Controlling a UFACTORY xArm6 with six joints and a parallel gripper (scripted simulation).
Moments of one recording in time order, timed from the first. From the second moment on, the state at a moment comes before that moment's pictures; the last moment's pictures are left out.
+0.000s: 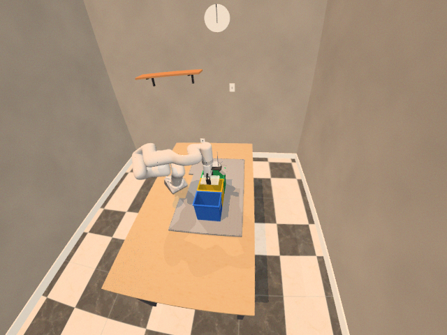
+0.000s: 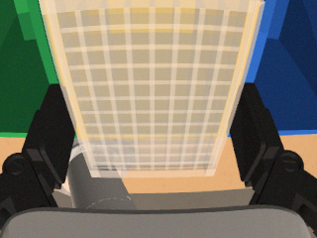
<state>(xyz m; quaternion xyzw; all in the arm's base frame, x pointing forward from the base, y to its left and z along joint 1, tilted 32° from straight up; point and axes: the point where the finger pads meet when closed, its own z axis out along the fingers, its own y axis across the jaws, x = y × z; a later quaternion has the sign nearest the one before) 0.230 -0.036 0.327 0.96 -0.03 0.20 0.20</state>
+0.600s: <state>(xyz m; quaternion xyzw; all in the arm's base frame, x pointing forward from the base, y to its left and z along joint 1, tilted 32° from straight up) 0.236 -0.043 0.312 0.96 -0.03 0.20 0.20</state>
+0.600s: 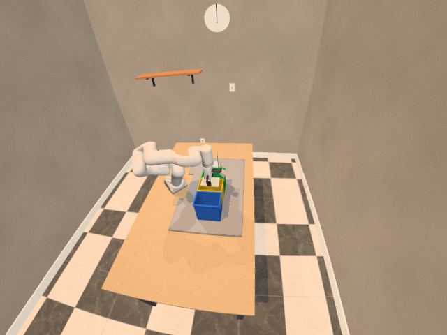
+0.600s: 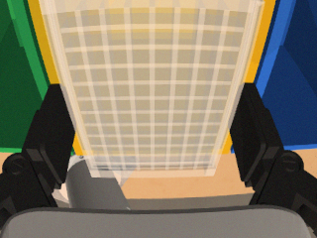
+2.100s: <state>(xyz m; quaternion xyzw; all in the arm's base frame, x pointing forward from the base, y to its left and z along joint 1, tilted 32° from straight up) 0.238 -0.045 0.308 0.96 -0.03 0.20 0.20</state>
